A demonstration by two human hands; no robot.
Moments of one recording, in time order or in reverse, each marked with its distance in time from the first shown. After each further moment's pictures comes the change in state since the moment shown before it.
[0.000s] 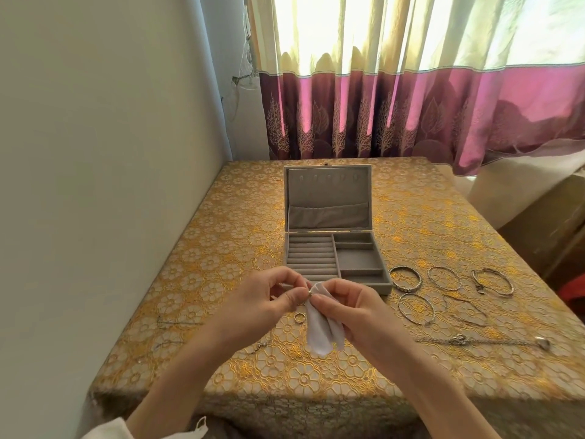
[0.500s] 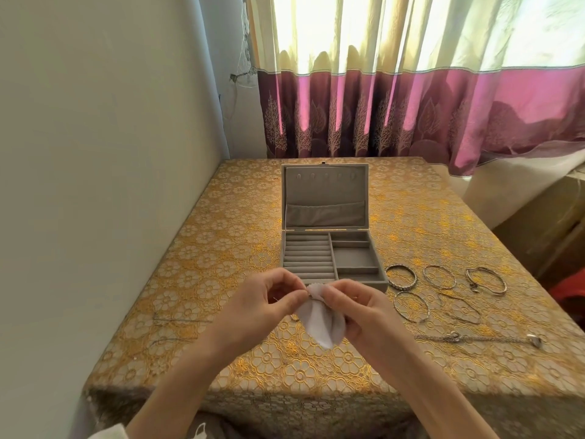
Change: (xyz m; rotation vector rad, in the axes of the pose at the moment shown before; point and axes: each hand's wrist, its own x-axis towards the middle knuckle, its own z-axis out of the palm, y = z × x) left_hand -0.006 -0.002 0.008 -0.099 0.021 -0.009; right_hand -0.012 -0.002 -0.002 0.142 0.032 -0.010
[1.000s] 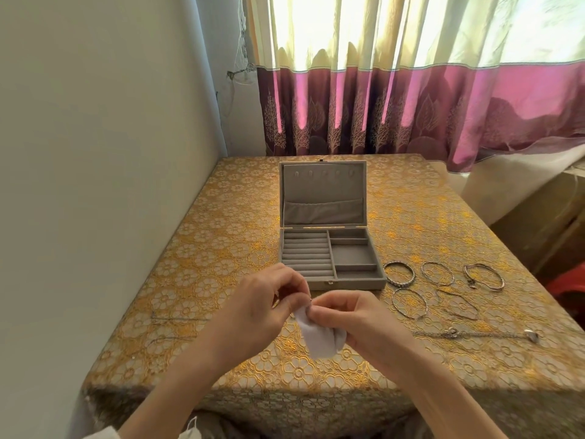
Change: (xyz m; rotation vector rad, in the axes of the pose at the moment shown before) left_hand -0.003 0.006 0.000 0.392 0.022 0.273; right_hand 0.000 -0.001 -0.001 -0.254 -0.033 0.131
